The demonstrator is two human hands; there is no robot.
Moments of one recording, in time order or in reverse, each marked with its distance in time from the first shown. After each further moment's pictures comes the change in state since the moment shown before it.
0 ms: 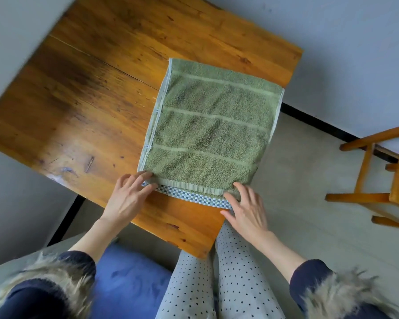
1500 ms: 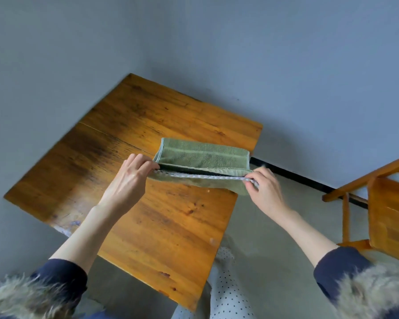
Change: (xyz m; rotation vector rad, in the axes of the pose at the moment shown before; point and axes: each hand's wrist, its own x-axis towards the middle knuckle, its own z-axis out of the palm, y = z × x) left_hand 0.097 0.018 -0.168 -0.157 0.347 0.041; right_hand 0.039 0.064 -0.155 0.392 0.689 -0.052
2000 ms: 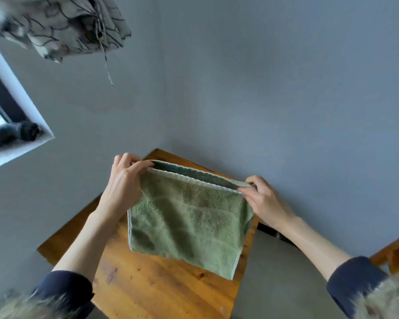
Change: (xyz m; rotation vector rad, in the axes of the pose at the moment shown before) left_hand 0.053 0.010 -0.152 0.008 0.444 -0.173; right_hand 0.093 -0.081 -0.094 -0.156 0.077 -0.470
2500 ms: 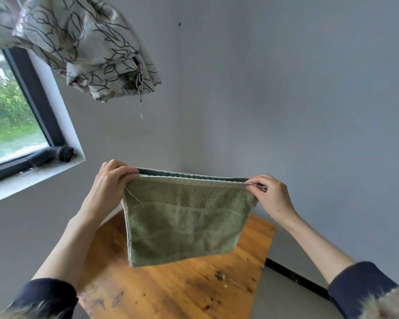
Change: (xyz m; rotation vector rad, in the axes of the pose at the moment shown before) left_hand 0.013 -0.020 -0.078 0.008 0.110 -0.102; right_hand 0.066 -0.025 -0.046 0.483 0.214 0.319
